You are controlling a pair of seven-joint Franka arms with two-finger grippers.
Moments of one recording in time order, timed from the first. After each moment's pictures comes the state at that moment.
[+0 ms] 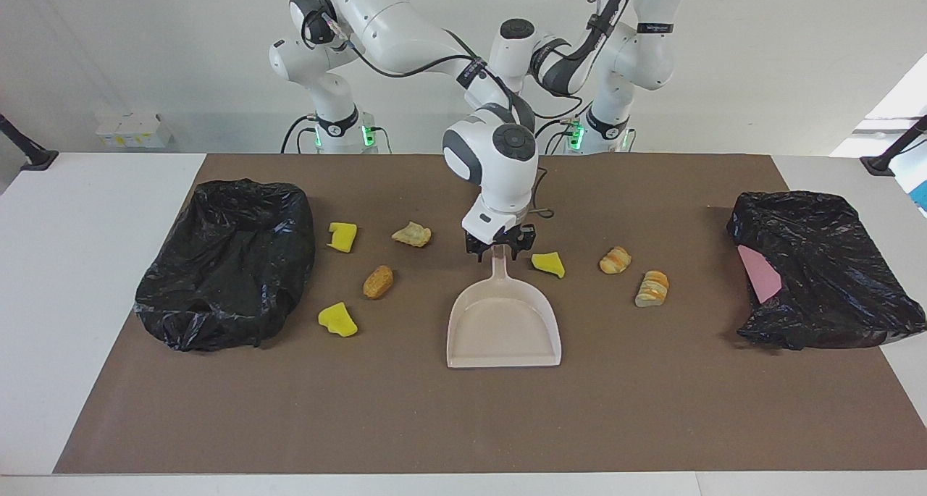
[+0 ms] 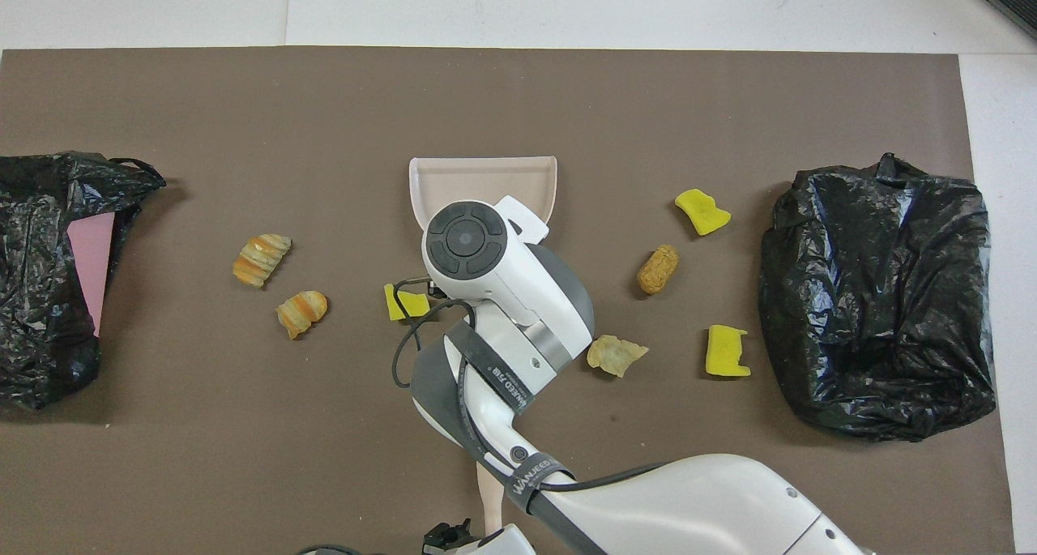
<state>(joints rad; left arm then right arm) -1.02 -0.30 -0.12 -2.70 -0.12 2.53 -0.78 0.59 0.55 0.10 -1.50 -0.06 2.03 0.65</state>
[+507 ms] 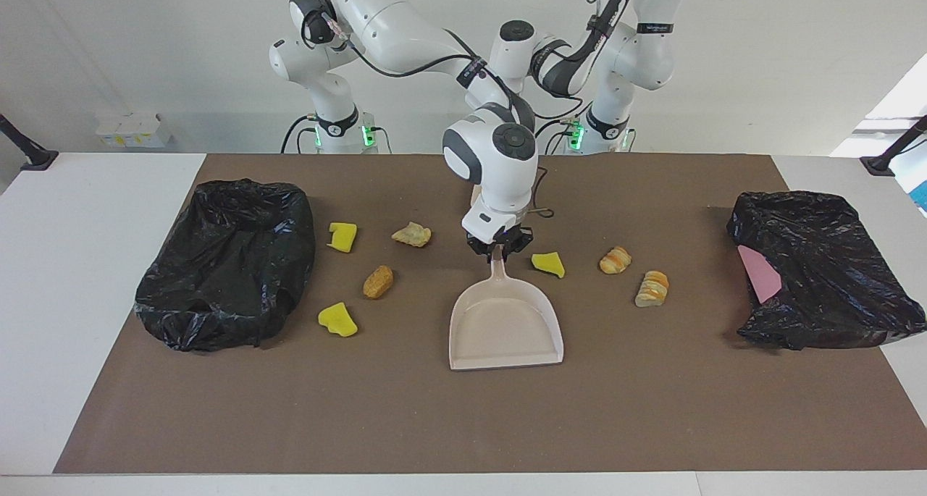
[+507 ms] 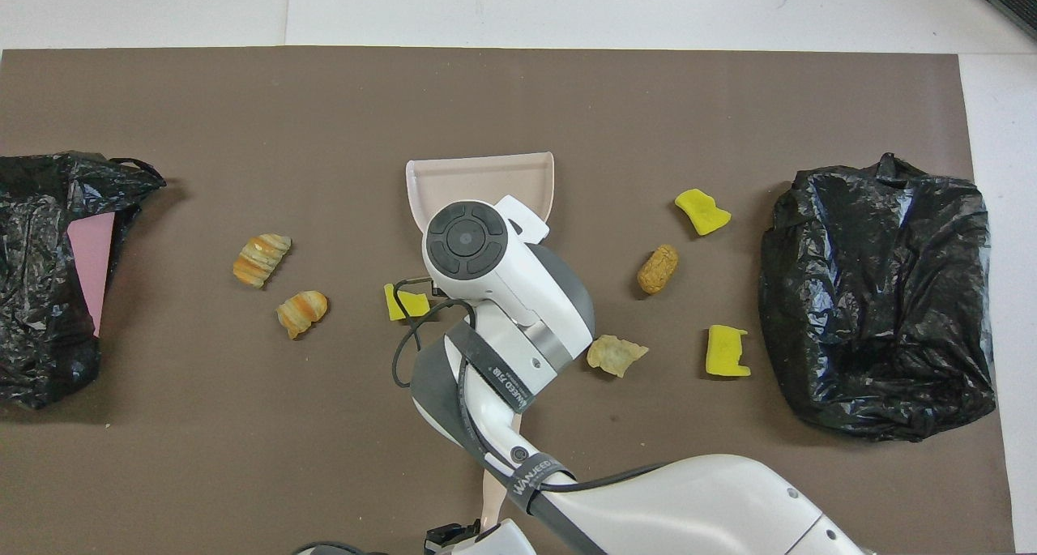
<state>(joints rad) -1.01 -0.30 -0.12 -2.70 -0.12 2.53 -0.78 0.59 0.55 0.09 -1.50 -0.06 2.03 0.65</state>
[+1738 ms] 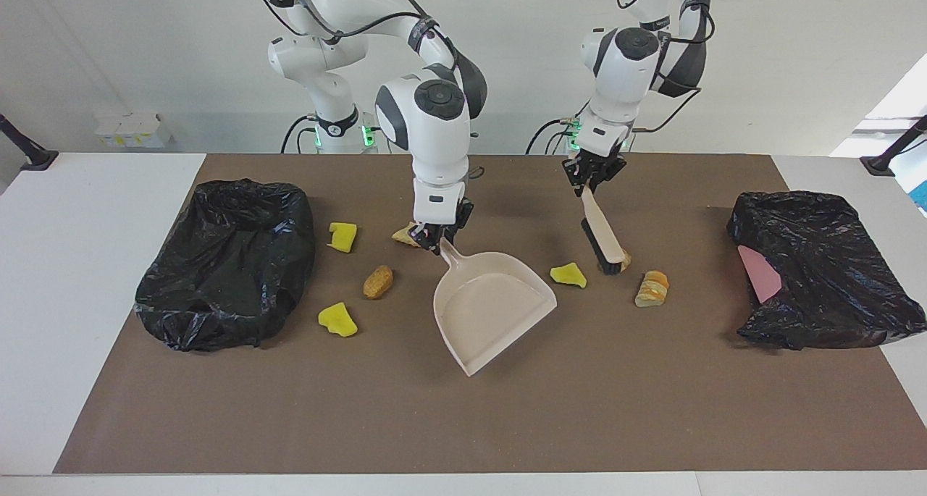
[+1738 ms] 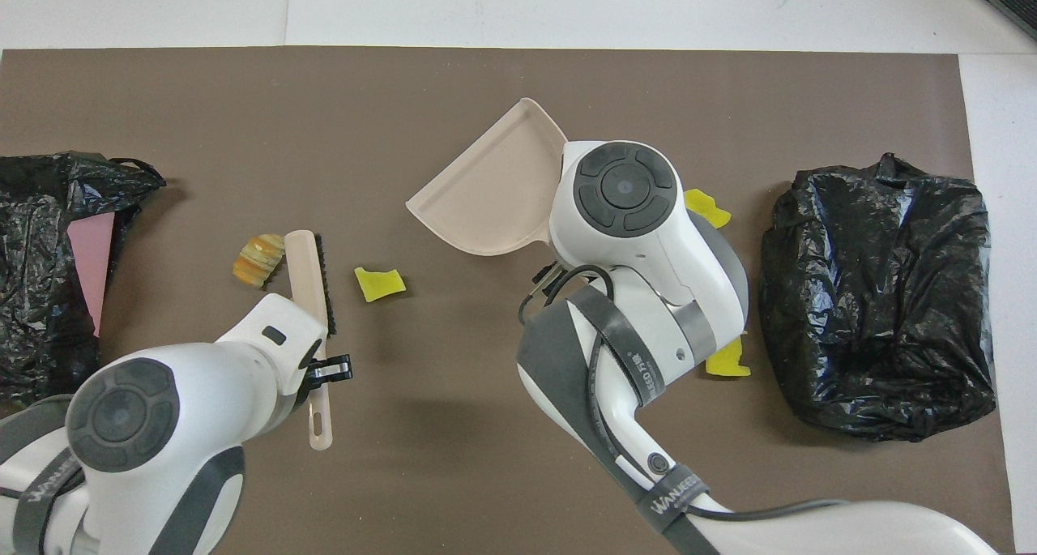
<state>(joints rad) -0.31 -0.32 -0.10 -2.41 -0.04 2.15 -0.52 0.43 0.31 0.09 -1.63 -0.07 1.95 -0.24</state>
